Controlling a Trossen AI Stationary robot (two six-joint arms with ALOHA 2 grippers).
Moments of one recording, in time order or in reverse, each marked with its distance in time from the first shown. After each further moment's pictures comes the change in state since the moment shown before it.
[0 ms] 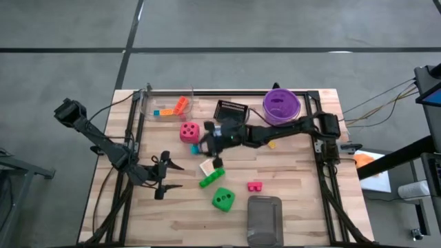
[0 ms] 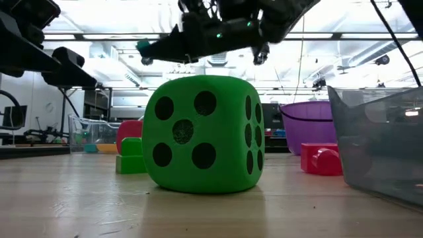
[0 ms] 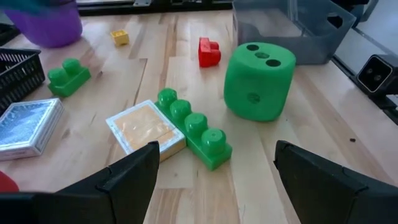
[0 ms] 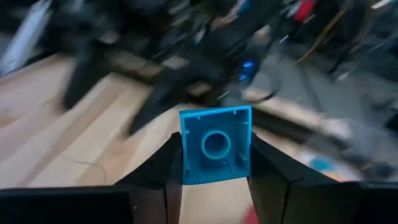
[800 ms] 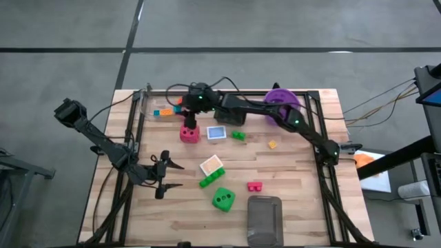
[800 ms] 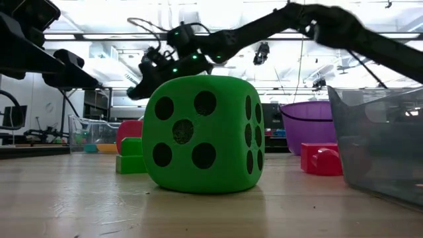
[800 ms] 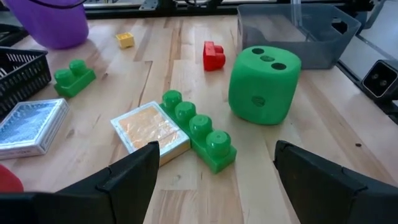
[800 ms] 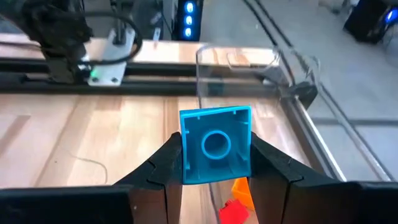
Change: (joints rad) left arm 0.000 0.000 -0.026 0.051 -0.022 0.000; right arm -0.259 0.522 0.925 -0.596 -0.016 0.157
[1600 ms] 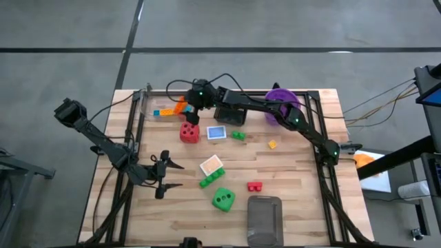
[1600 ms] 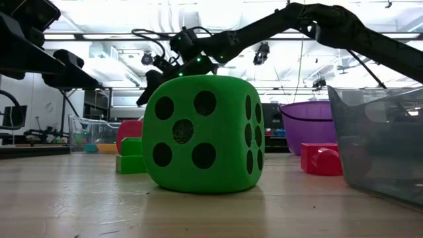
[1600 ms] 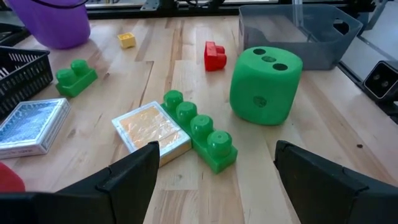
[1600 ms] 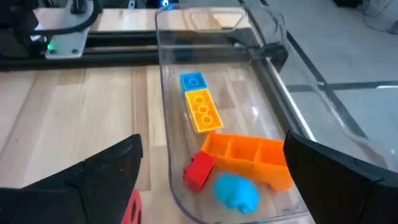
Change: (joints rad) left arm -0.002 0.000 0.000 -0.001 -0.004 -0.005; right arm -0.027 -0.020 -0.017 -0.099 0.070 0.016
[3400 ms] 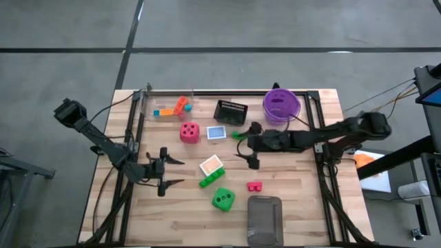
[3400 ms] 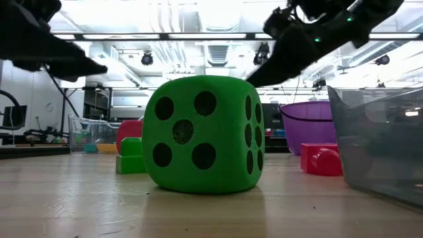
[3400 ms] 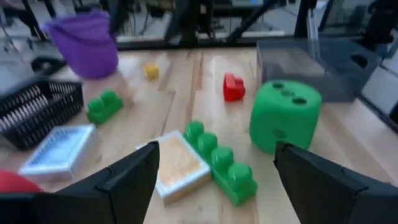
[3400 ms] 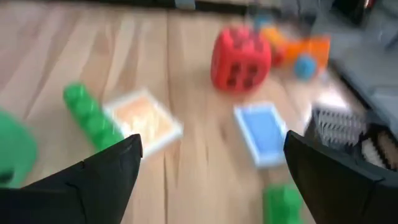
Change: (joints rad) left arm 0.008 0.000 -0.034 0.178 -0.102 0.097; right arm 0.372 -1.077 -1.547 0.497 0.309 0.130
